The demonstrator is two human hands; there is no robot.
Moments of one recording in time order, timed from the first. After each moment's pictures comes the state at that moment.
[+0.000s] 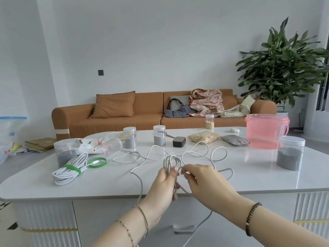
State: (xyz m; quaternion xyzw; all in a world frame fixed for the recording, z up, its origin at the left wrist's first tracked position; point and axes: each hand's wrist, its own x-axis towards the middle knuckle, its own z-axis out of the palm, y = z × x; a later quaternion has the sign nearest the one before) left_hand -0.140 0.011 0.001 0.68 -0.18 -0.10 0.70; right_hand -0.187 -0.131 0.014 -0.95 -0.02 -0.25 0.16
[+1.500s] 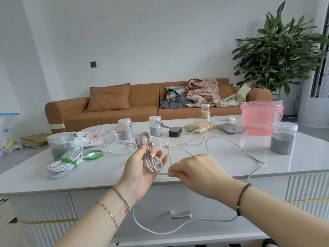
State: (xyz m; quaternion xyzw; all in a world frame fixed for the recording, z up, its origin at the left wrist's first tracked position) left_hand -0.128 0.033 0.035 0.38 -0.11 -0.19 0.90; right_hand -0.189 -0.133 0.015 -0.95 -0.16 -0.26 0.03
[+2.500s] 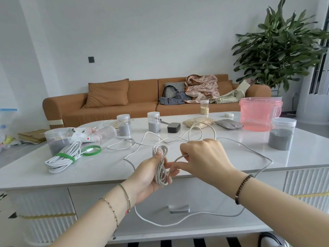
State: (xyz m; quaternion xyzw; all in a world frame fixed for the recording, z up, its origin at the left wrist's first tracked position) left_hand -0.139 0.028 0.018 0.58 -0.09 -0.26 0.77; right_hand -0.182 -0.142 0.026 -0.89 -0.08 -0.43 -0.07
